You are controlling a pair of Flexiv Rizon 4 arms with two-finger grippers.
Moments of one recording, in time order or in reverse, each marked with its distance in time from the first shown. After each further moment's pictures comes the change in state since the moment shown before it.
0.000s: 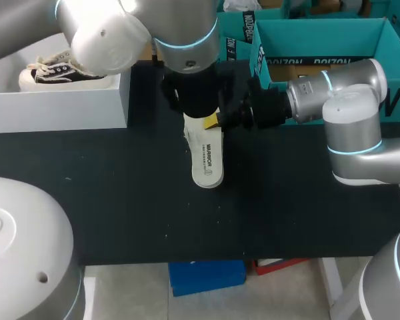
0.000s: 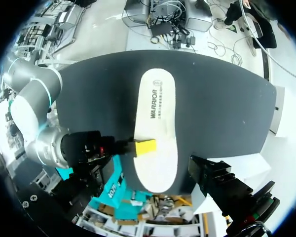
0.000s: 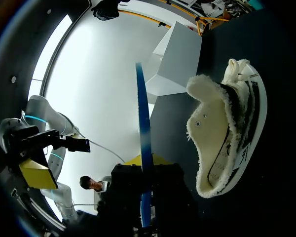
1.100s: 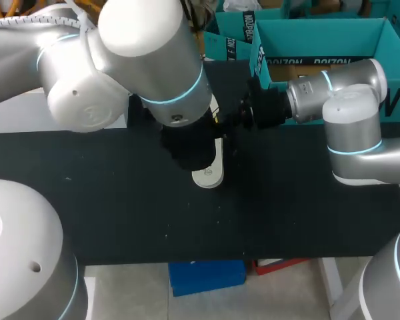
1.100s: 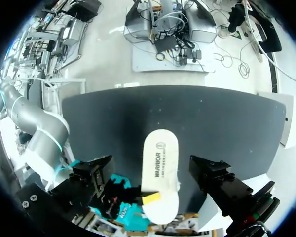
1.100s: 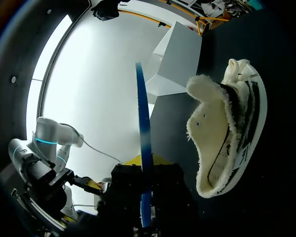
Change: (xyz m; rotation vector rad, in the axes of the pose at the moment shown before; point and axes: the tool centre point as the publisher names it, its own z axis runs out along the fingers) left arm 0.002 -0.101 -0.003 0.101 -0.124 0.019; right arm 0.000 0.000 0.000 0.000 0.000 0.000
